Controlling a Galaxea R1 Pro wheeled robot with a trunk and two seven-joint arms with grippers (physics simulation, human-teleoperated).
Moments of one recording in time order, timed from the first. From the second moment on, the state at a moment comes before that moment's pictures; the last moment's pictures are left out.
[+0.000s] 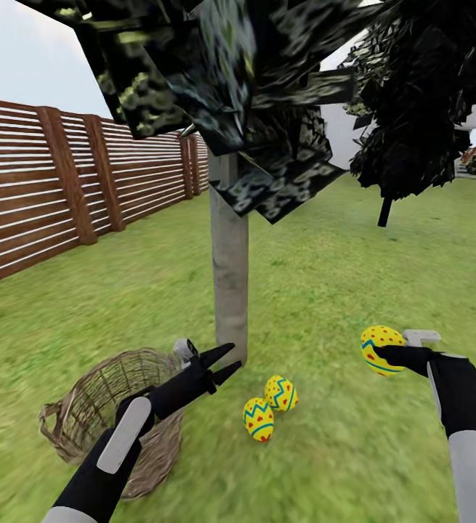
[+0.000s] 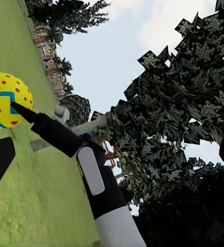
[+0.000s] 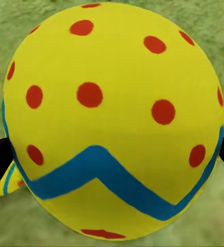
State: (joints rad) left arm -0.43 -0.03 -0.14 -1.16 1.13 0.84 -0.71; right arm -0.71 -0.23 -0.44 -0.94 0.35 0.55 0.42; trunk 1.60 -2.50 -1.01
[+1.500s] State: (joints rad) left arm -0.43 -0.05 -0.26 -1.16 1.10 0.72 -0.71; right arm -0.71 -0.11 -0.19 -0.58 0.35 0.25 0.12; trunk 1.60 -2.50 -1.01
